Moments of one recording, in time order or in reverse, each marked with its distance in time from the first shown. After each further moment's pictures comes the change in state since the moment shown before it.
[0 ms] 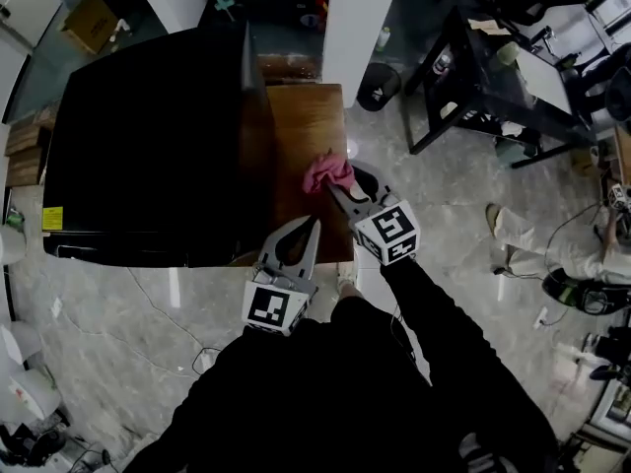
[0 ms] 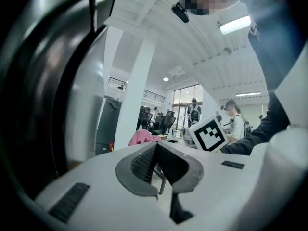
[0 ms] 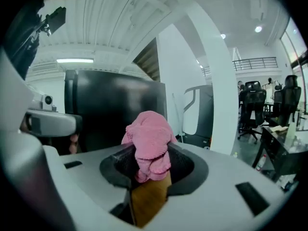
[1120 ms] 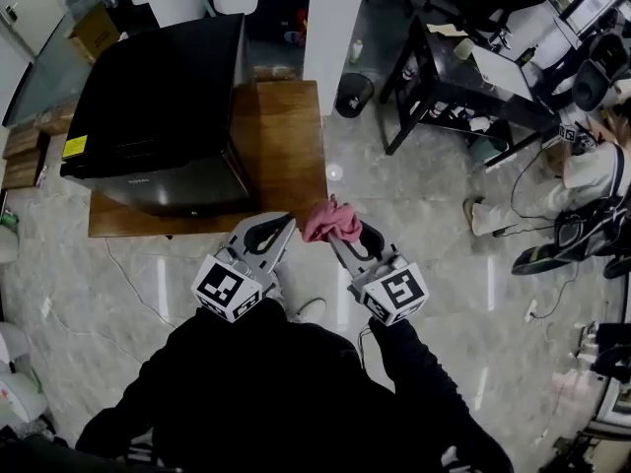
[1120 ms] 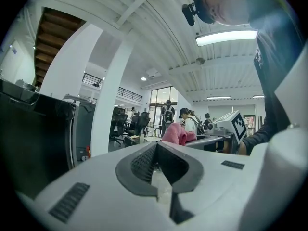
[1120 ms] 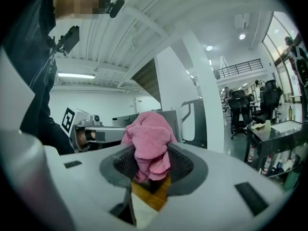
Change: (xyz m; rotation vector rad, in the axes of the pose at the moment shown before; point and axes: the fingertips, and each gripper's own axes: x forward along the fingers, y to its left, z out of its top) left arm -0.150 -0.143 0.063 0.075 0.018 -0.300; right arm -0.268 0.171 0.048 0.095 -0.141 -0.064
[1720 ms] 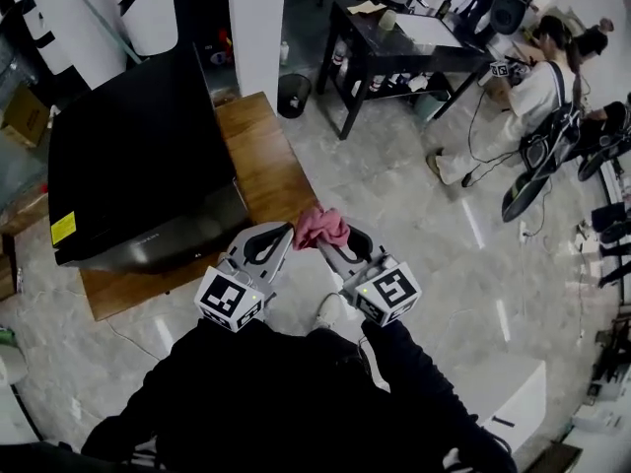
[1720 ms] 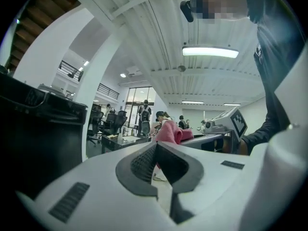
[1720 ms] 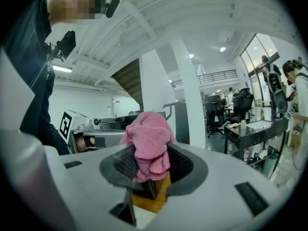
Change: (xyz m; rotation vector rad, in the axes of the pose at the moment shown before) left arm -0.085 0.048 -0.007 0.020 0.000 -0.334; right arm 0.057 0.103 -0.004 0.040 -0.039 -0.309
